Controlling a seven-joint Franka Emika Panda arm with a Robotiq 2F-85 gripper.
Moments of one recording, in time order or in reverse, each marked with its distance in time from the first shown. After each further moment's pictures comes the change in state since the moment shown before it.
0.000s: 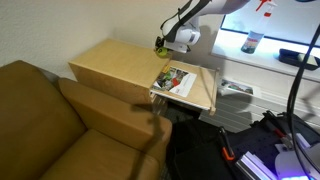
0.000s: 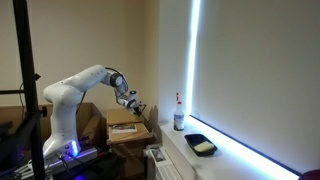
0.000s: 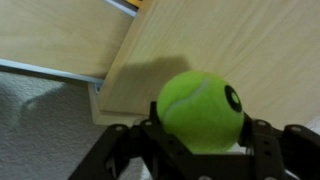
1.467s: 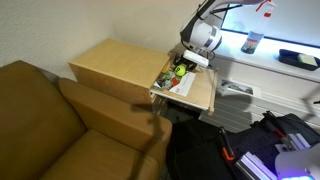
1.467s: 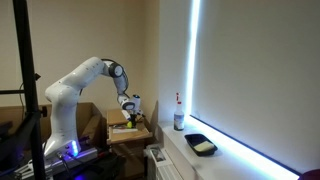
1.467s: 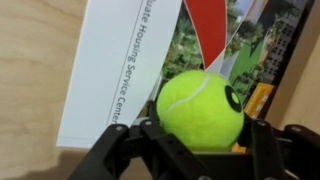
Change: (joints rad) arm -0.105 -0.205 -0.015 -0.417 0.385 -0.192 -0.188
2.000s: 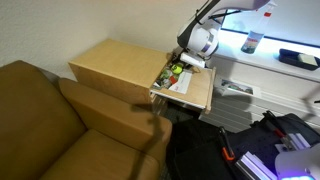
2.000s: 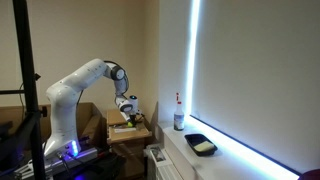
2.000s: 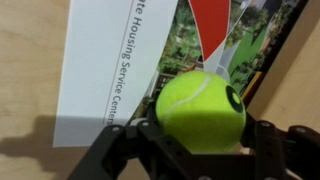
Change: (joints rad) arm -0.073 0.051 0.111 -0.016 -0.081 0.208 -0.027
